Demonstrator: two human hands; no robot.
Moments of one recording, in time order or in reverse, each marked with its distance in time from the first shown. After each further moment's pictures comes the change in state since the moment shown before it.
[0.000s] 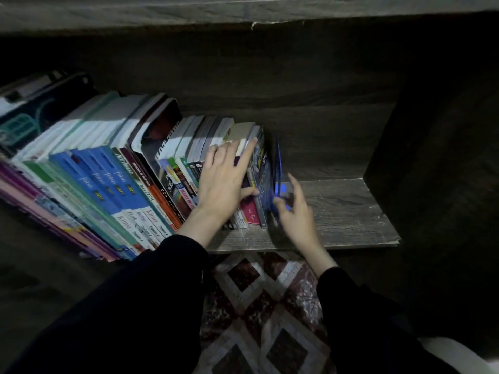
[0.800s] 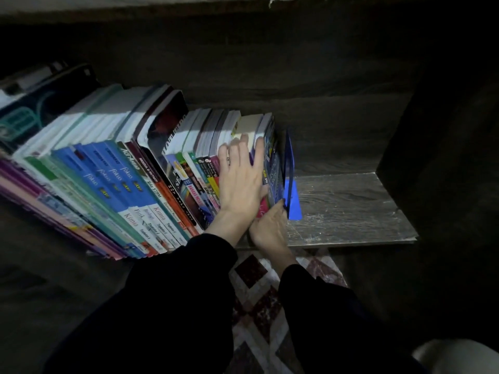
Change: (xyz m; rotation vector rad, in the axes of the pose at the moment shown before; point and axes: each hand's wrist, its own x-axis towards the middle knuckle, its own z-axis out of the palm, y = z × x) left_hand 0.000 0.022 0.016 0.191 0.000 -0.141; right_hand -0.010 0.000 0.077 -0.211 -0.159 0.309
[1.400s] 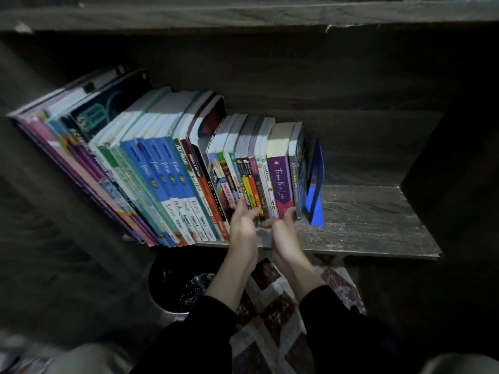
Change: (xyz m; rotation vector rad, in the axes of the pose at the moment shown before) left_hand -0.073 -0.020 -0.011 -1.995 -0.274 -1.150; right_hand -0.042 -0.031 -0.002 0.745 -0.204 0.183
